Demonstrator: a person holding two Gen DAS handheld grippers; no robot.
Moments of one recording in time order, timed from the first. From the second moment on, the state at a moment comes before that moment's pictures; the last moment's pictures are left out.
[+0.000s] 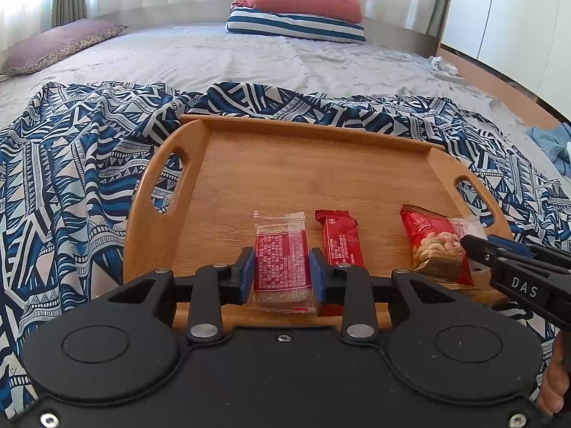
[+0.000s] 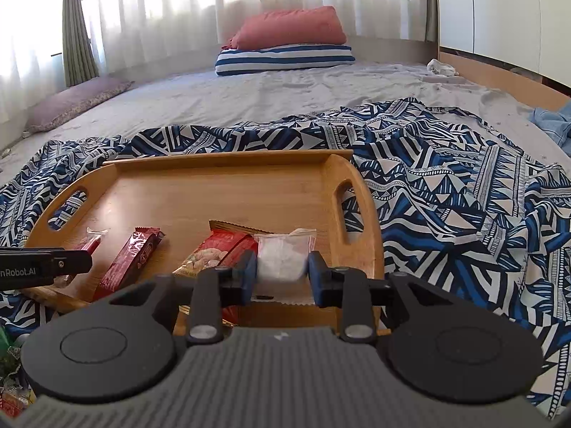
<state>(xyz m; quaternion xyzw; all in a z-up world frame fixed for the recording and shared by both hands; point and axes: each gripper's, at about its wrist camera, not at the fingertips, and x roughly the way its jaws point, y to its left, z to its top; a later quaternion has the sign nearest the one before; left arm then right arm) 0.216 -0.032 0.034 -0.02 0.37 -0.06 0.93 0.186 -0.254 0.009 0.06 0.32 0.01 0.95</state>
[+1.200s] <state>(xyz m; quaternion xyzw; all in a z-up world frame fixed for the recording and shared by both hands) 0.220 -0.049 0.019 -0.01 0.37 -0.07 0.93 0.197 -0.236 -0.004 0.07 0.33 0.05 0.94</state>
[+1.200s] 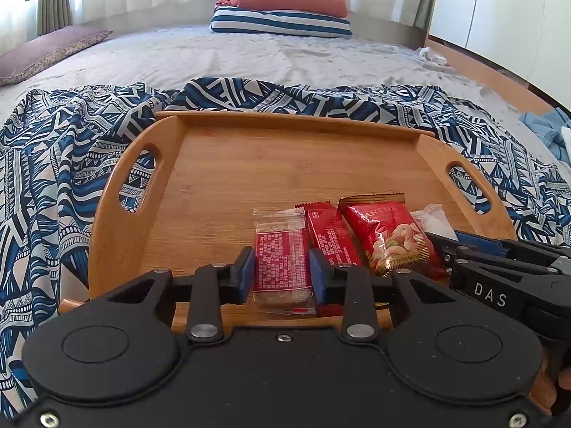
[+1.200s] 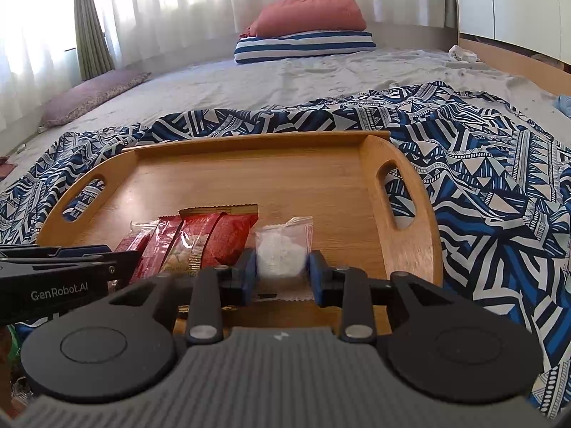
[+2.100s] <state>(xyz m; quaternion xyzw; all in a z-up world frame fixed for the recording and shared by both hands) 0.184 -0.038 0.052 0.02 0.33 -0.07 0.94 0.179 -0.245 0.011 0.07 0.32 0.04 0.94</state>
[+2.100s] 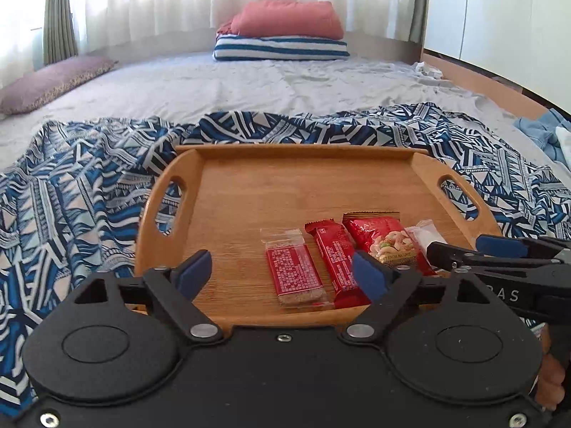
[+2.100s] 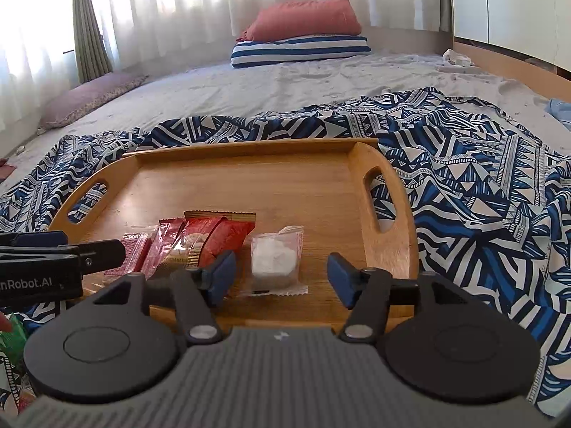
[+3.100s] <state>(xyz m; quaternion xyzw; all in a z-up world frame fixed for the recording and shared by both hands) 0.063 0.002 0.071 0.01 0.26 -0.08 0.96 0.081 -0.265 0.006 0.01 0.28 0.05 0.96</state>
